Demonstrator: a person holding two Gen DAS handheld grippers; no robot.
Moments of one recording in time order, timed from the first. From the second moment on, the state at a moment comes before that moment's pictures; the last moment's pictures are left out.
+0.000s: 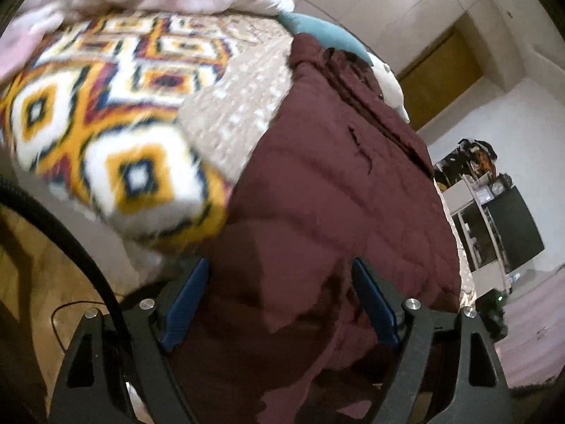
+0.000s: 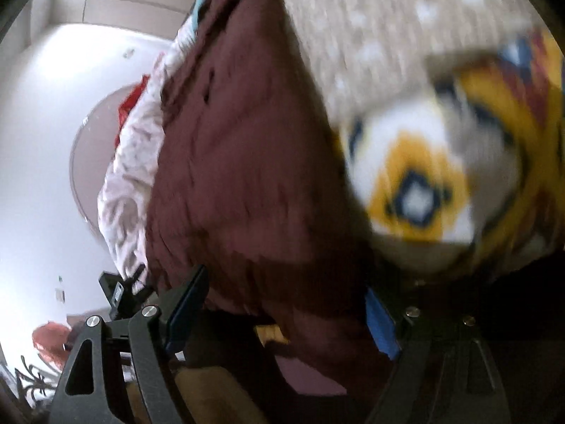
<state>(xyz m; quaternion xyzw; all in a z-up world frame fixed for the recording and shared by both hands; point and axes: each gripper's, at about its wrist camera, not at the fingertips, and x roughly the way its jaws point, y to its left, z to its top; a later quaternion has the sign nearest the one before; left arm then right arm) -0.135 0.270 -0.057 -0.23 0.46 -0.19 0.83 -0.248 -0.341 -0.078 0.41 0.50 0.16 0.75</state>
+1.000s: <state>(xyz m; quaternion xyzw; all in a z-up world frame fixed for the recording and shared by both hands) -0.167 0.242 -0.034 -0.20 0.49 -0.17 0.83 -0.278 -0.266 -0.032 0.28 0.55 0.23 0.76</state>
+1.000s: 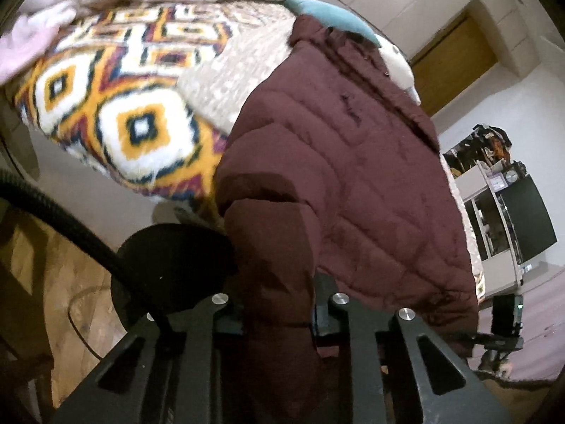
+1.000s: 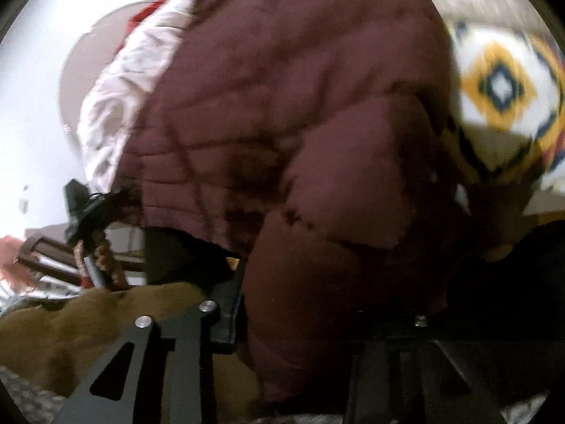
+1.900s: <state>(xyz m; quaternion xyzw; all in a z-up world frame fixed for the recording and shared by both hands) 0.066 0.165 0.044 -0.20 0.47 -0.11 0.85 -0.037 -0.390 0.016 0.44 0.42 0.11 0.79</state>
